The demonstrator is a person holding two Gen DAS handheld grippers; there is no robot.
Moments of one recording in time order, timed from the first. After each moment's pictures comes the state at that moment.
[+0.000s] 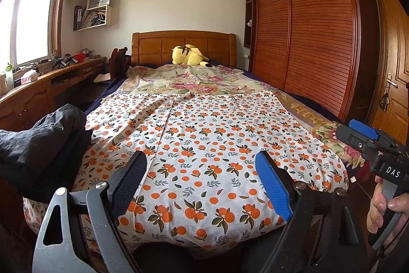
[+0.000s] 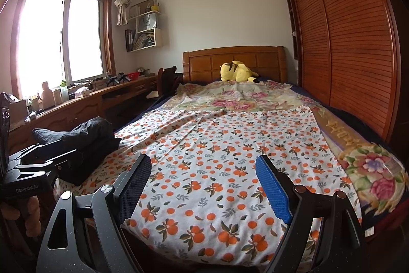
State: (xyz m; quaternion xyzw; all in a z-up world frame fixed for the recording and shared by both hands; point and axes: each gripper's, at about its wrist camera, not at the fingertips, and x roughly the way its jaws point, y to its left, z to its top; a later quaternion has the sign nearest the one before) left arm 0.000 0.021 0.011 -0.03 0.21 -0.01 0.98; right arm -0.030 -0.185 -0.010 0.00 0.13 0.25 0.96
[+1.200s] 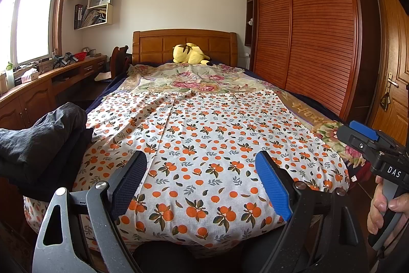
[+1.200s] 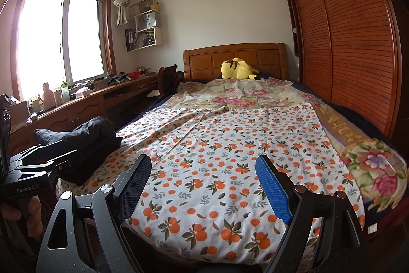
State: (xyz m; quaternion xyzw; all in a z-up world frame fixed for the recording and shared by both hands) left arm -0.001 0.022 0.010 -0.03 0.21 -0.01 0.98; right arm -0.029 -0.183 -0.012 0.01 0.13 0.25 0.96
